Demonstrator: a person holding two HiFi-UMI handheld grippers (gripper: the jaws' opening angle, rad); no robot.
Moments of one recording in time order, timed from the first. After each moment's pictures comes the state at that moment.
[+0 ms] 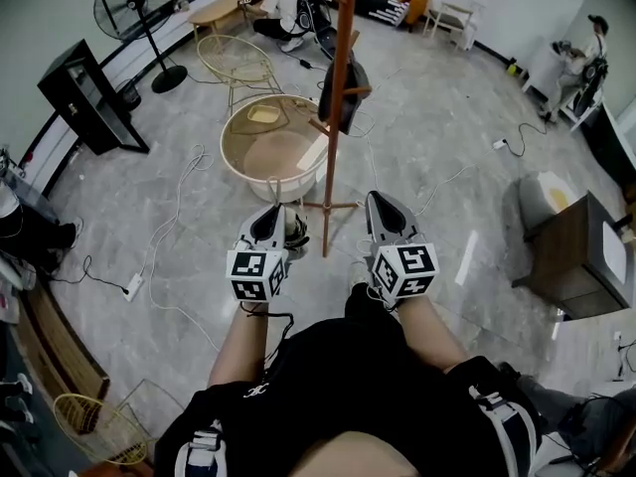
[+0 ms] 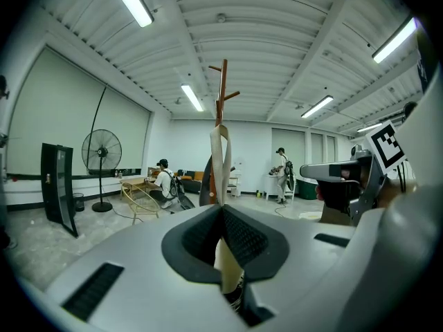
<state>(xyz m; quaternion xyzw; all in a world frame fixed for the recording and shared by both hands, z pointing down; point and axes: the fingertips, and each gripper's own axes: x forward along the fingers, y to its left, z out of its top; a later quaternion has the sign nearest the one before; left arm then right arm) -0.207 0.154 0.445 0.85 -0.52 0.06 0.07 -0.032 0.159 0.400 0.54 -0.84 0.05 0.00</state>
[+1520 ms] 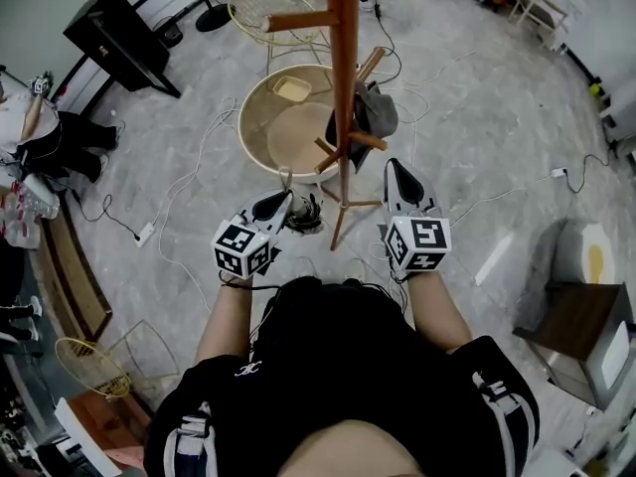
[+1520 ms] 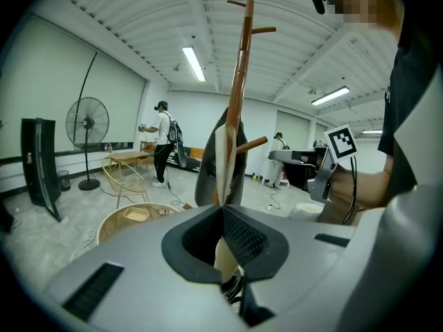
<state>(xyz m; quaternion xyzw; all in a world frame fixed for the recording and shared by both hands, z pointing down) -0.110 -0.121 0.500 0.85 -0.49 0.12 0.17 0.070 -0.201 0.434 0.47 -0.88 0.09 0.03</state>
